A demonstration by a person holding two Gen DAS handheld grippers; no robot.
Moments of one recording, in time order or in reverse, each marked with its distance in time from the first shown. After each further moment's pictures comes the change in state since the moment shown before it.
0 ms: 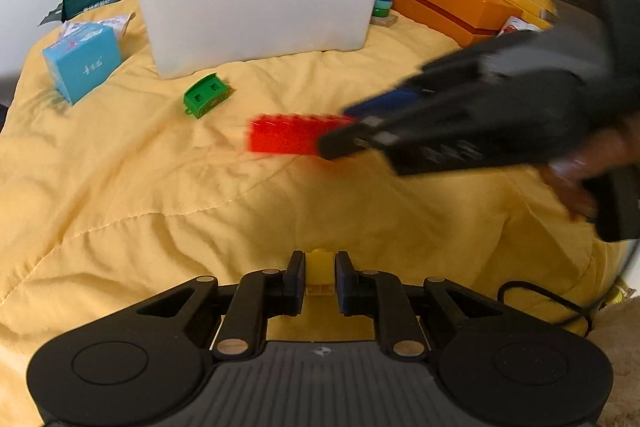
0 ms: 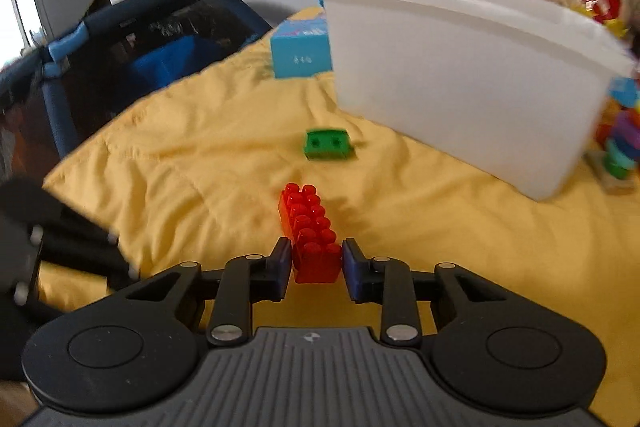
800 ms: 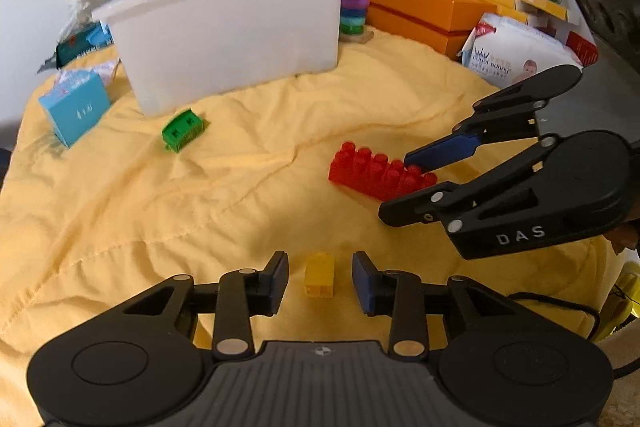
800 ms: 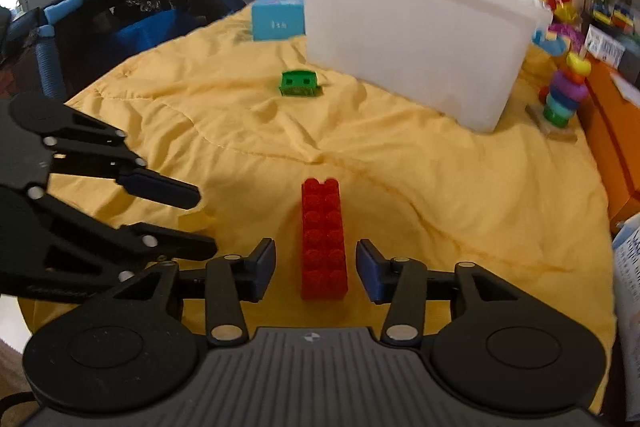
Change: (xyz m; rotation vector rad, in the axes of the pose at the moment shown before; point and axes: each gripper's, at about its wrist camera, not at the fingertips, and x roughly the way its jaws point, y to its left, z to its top) left arm 0.001 -0.029 -0.008 0.087 -0.075 0.049; right arm -0.016 0.006 -0.042 0.023 0.053 -0.074
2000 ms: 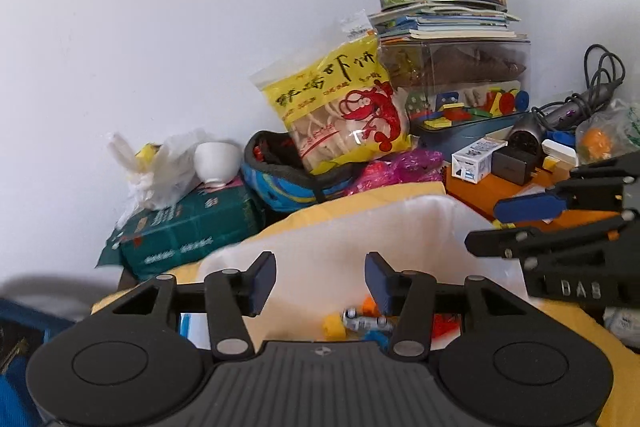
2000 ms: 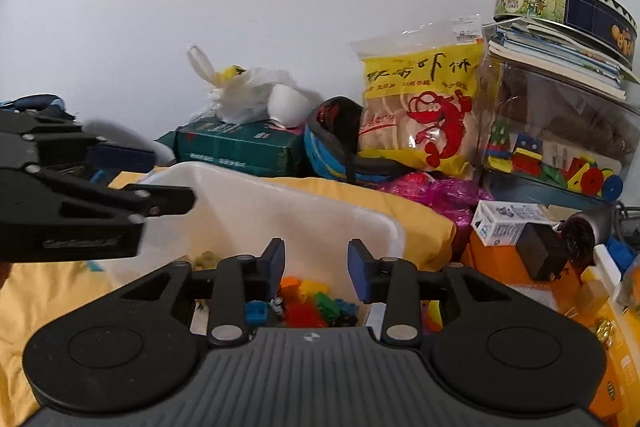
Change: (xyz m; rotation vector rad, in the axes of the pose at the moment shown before) left arm 0.006 0.074 0.221 0.004 -0.389 0.231; right arm -0.020 -0.111 0.167 0.114 -0.362 -0.273
